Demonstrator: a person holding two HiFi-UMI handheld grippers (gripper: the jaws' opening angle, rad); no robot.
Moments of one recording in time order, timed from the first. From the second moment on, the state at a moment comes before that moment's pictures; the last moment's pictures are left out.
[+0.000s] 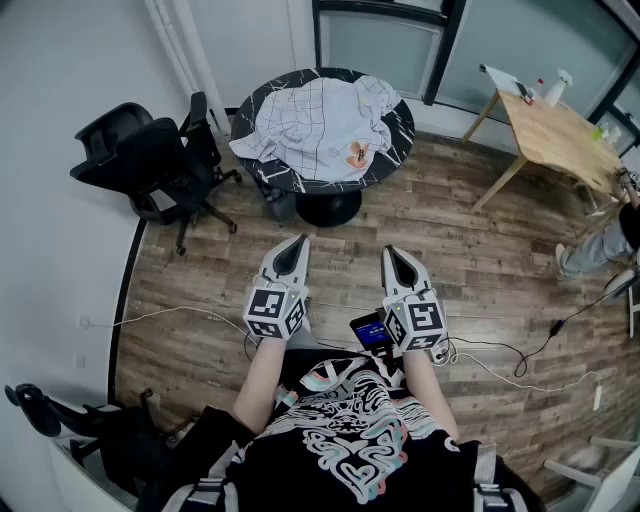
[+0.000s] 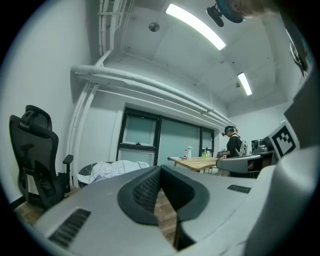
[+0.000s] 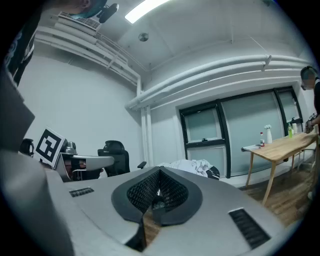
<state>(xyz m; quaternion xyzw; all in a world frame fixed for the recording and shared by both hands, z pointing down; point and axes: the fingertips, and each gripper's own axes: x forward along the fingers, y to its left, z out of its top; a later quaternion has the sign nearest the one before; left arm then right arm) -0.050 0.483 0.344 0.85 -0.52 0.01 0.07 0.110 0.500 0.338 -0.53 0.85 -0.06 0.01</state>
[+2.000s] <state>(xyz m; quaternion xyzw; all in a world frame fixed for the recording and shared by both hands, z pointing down) -0.114 0.150 0.352 0.86 -0.50 0.06 0.07 0.067 0.178 0.361 -0.55 0.83 -0.09 -0.03</state>
